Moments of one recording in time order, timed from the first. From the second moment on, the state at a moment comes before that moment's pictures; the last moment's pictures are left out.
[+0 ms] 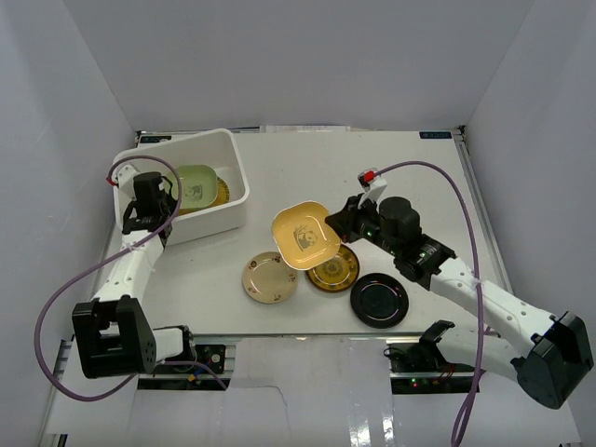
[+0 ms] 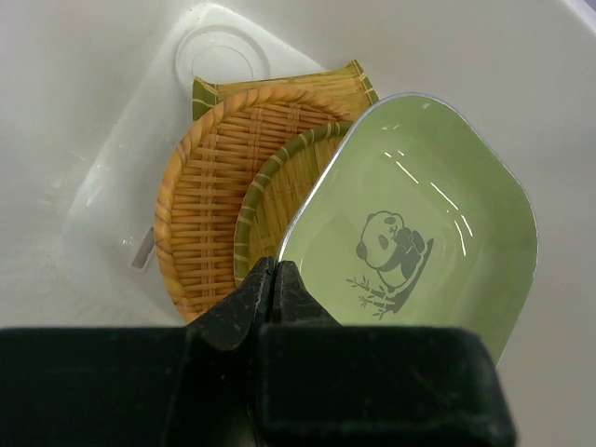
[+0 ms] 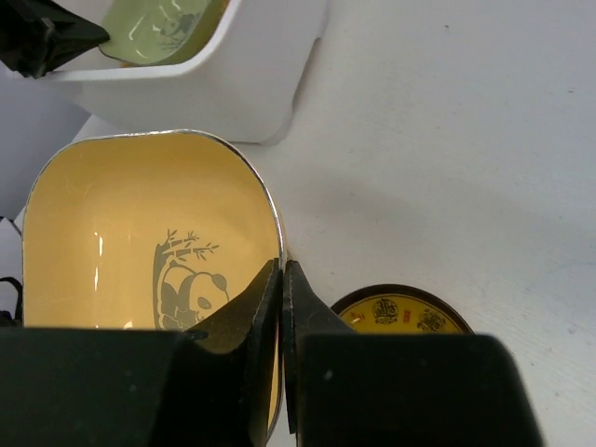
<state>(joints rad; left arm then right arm) 0.08 1.24 0.85 -0.17 -0.33 -0.64 0.72 1.02 0.74 0.02 -0.07 0.39</state>
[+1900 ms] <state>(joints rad) -0.54 1.13 0.92 -0.35 -0.01 -0.58 0.80 1.08 0.79 0.04 0.05 0.40</state>
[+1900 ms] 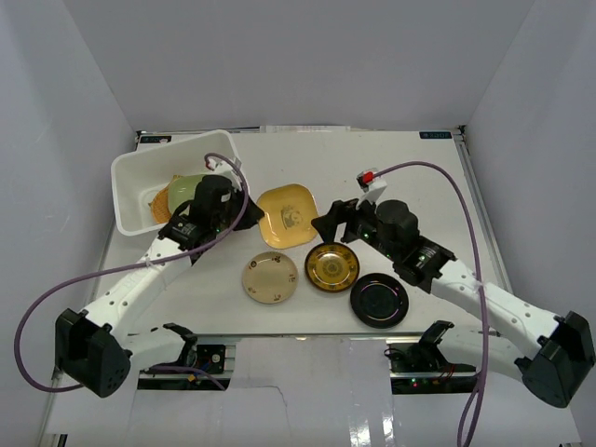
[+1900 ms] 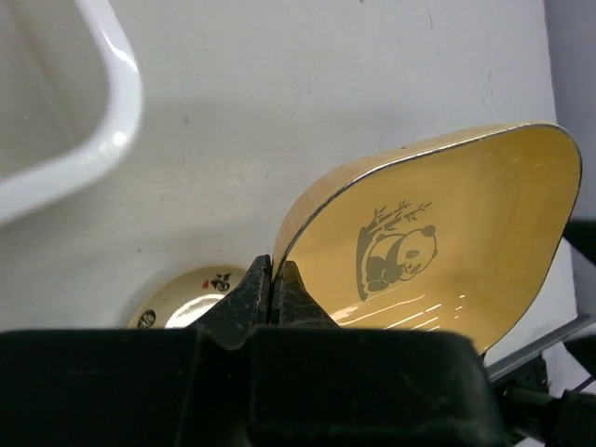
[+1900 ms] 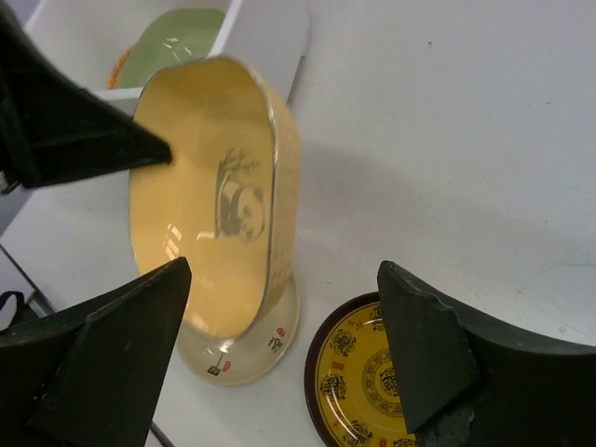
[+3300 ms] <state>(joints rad) 0.19 1.35 1.16 -0.37 -0.04 -0.48 0.65 0.99 0.47 -0.06 0.10 0.38</state>
